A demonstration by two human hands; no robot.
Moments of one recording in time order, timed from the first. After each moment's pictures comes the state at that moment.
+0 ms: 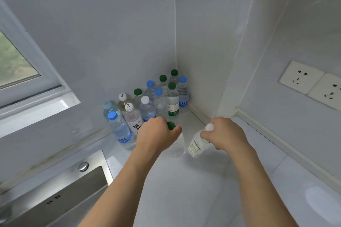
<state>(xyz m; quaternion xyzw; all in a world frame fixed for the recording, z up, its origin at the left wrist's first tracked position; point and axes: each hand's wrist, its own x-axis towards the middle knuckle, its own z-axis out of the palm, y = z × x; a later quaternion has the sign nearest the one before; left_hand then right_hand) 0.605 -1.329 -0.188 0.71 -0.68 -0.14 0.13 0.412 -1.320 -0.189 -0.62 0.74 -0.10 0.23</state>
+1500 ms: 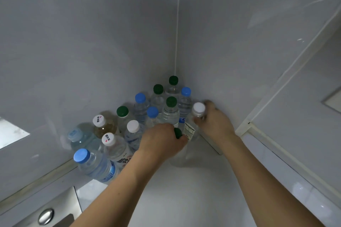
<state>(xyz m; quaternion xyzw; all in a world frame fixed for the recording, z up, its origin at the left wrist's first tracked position) 0.600 -1.483 -0.252 0.64 -0.75 -0.19 0.04 0.428 -1.513 -0.270 -0.60 0.75 -0.17 0.23</state>
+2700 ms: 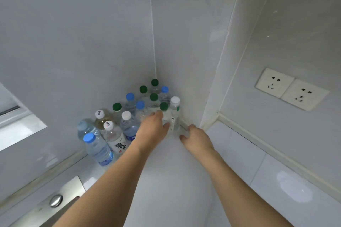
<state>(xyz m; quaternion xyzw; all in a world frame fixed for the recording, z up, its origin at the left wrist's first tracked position) 0.591 -1.424 -0.222 0.62 -0.75 -0.20 0.12 0.441 -1.374 -0.248 -0.56 0.78 -0.13 0.25</state>
